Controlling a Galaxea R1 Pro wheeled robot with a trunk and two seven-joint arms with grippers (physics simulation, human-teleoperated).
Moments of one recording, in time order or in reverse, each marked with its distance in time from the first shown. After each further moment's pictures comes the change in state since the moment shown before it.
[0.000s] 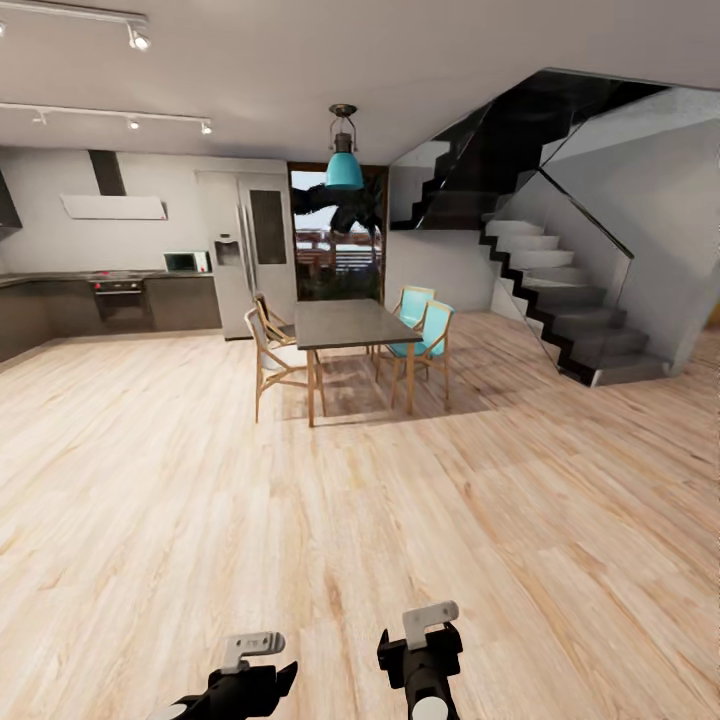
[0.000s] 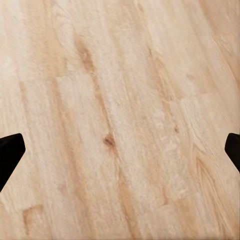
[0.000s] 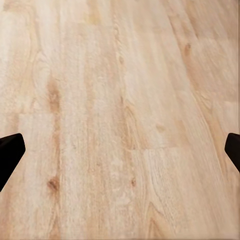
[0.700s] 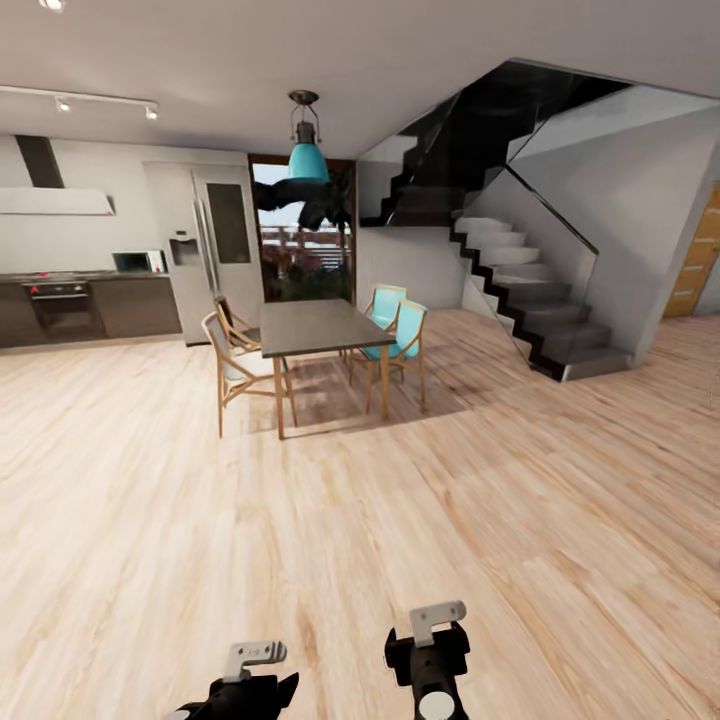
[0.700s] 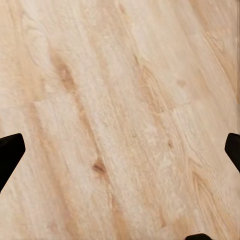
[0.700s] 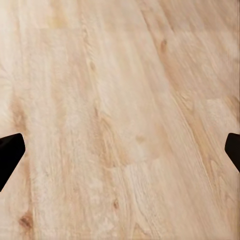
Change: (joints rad) left arm 0.000 -0.001 -0.006 0.033 -0.002 0.003 0.002; right arm 0.000 0.000 -0.036 0.002 -0.004 0.008 0.003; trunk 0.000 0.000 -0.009
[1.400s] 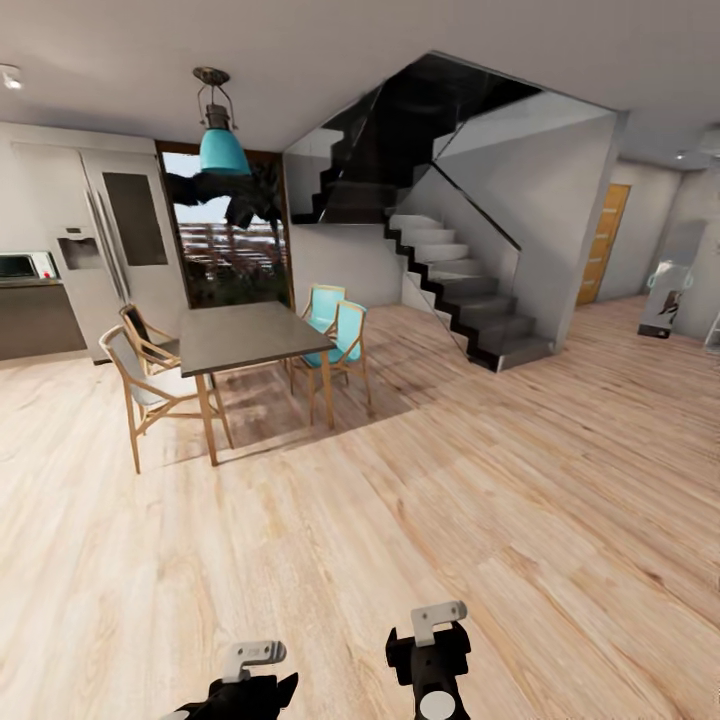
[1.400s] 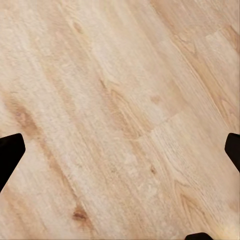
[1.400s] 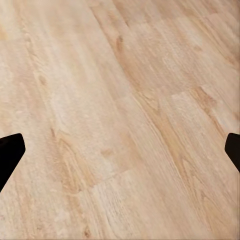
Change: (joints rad) left arm 0.000 0.000 0.002 0.002 0.000 -0.002 0.002; right arm 0.000 0.000 -0.004 0.000 0.001 0.000 -0.001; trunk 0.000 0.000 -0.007
